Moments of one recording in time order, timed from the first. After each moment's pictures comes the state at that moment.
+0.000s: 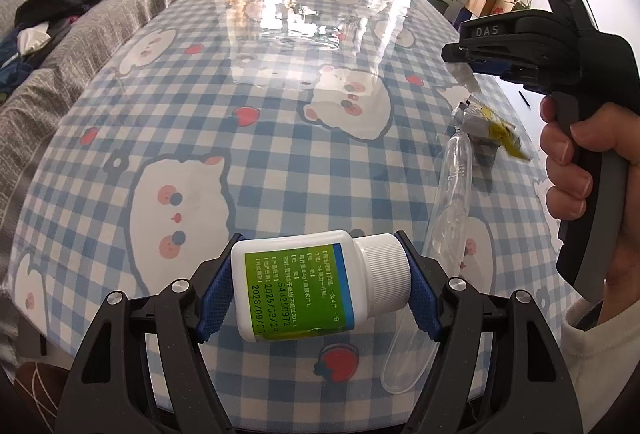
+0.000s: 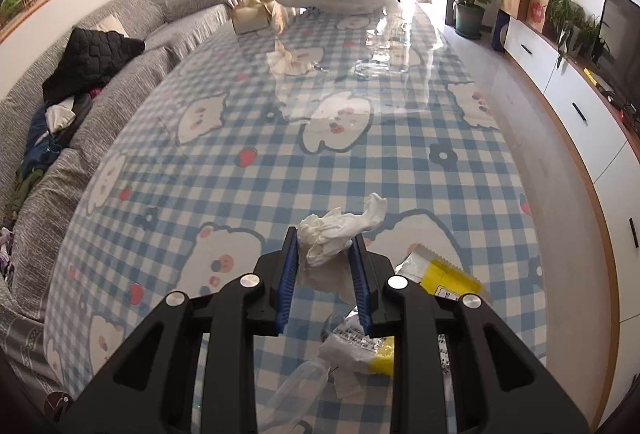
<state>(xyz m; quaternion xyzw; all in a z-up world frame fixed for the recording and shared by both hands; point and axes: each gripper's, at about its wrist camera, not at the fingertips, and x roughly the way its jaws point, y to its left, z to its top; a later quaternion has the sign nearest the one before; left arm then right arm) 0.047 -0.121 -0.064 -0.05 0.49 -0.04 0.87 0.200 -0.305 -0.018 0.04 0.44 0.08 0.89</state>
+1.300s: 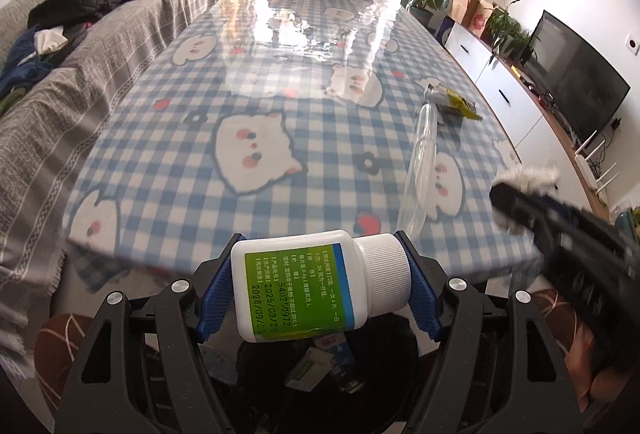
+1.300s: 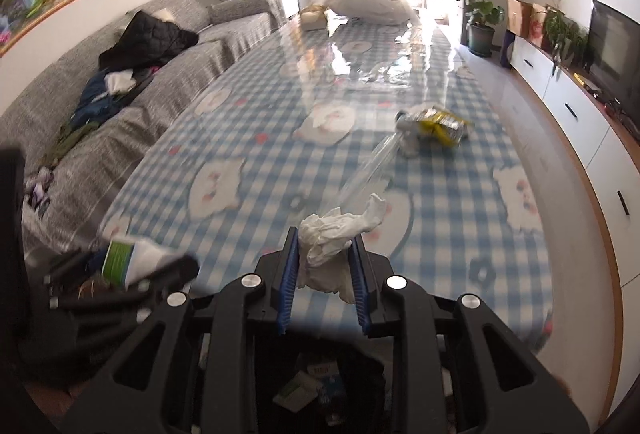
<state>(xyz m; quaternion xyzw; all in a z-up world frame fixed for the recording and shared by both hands) -0.076 -0.070 -0.020 -0.05 0.47 -0.06 0.88 -0.072 -0.262 0.011 0.02 0.41 0.12 0.91</state>
